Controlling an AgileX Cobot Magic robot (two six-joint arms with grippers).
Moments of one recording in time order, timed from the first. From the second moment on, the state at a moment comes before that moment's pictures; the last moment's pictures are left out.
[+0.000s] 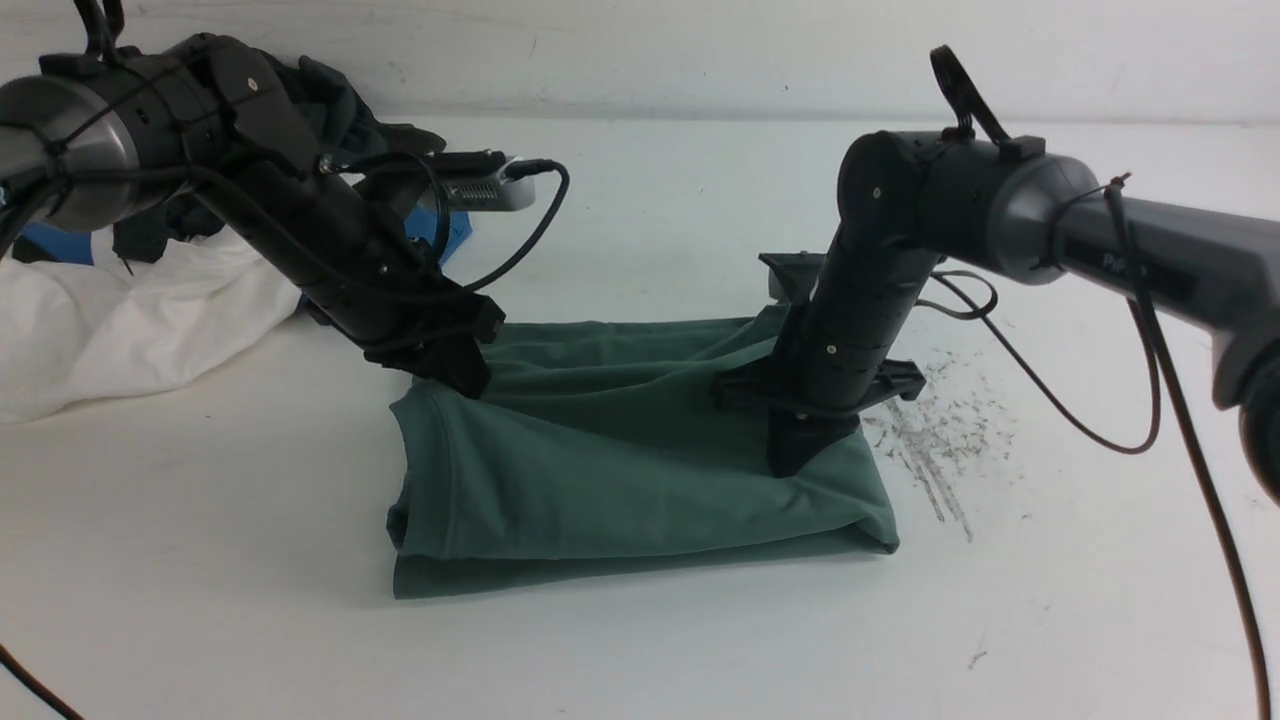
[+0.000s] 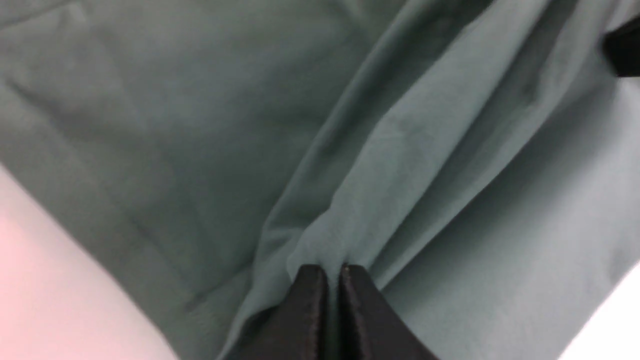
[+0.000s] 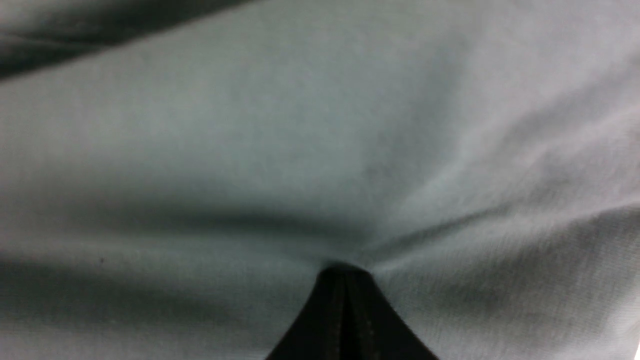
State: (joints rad) right arm 0.41 2.26 -1.84 0.24 1.22 0.05; left arm -0.13 1.98 -1.57 -0.47 1.05 0.46
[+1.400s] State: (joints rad) right arm 0.41 2.23 -1.84 0.20 1.22 0.05; left arm -0.28 2.15 -1.65 -0.51 0.97 0.48
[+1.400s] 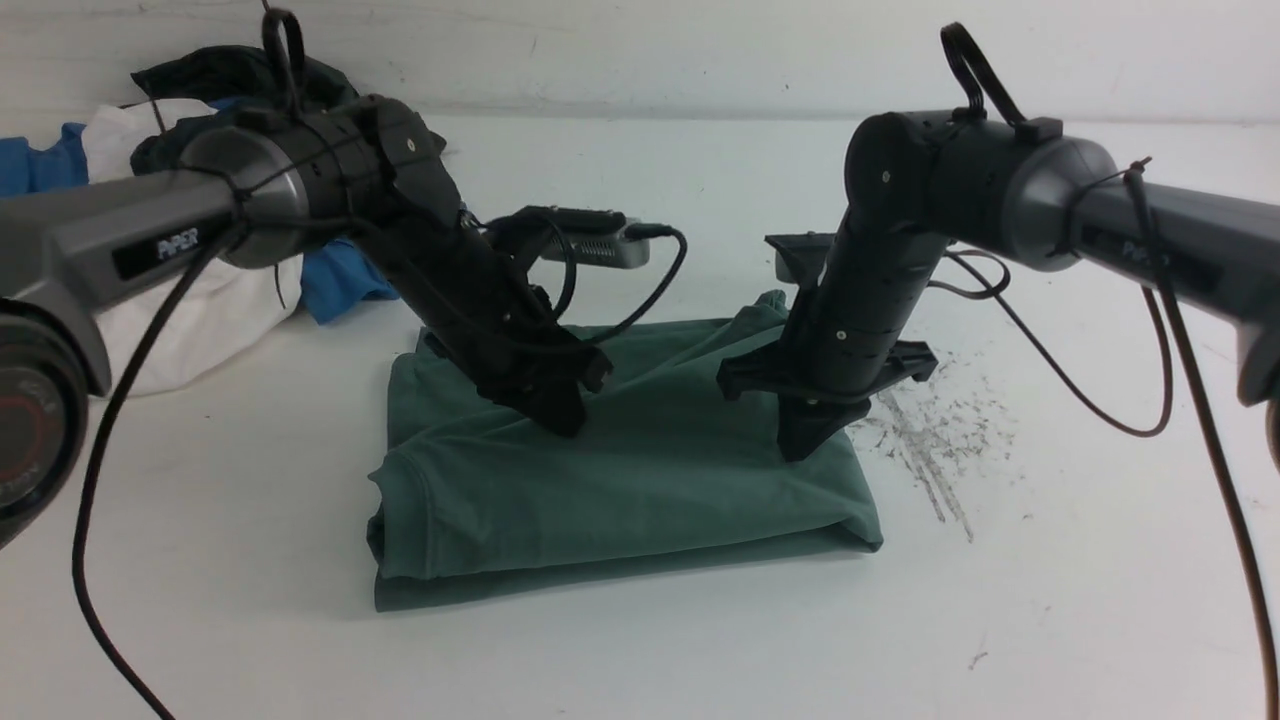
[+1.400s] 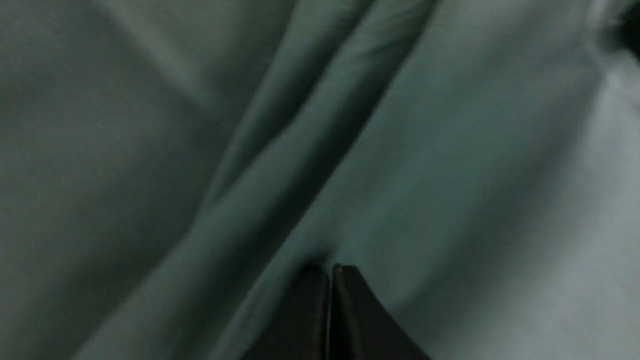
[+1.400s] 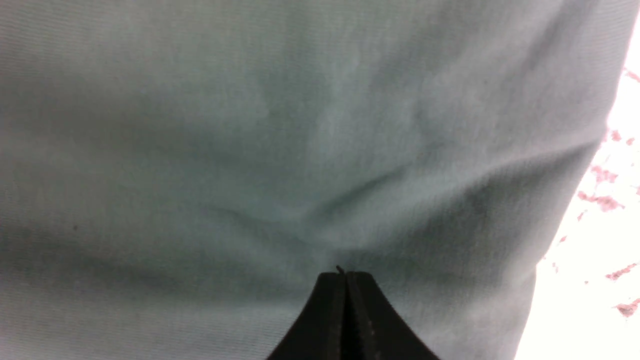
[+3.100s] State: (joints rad) right arm 0.41 2.02 -1.44 0.12 1.19 0.00; left arm -0.22 1.62 -1.25 -0.25 1.03 0.25
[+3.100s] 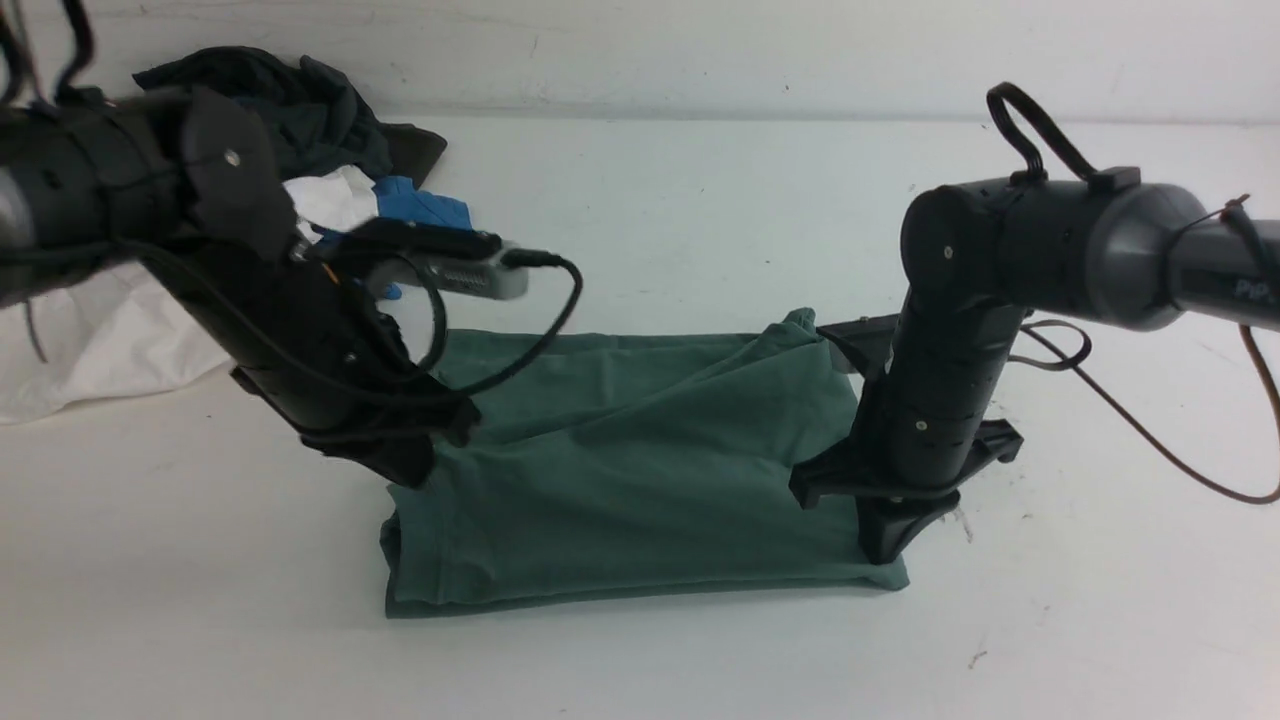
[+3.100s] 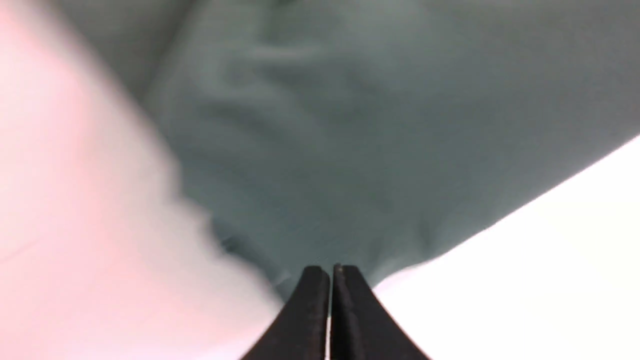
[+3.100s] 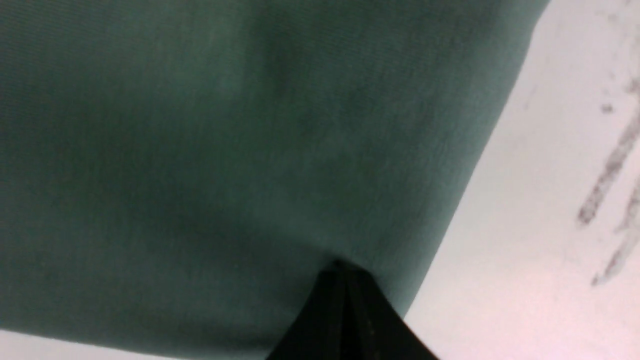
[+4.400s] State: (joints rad) right arm 0.41 0.35 -0.72 0.10 0.46 0.01; left arm -0.14 0.40 -0.64 -0.16 0.97 -0.01
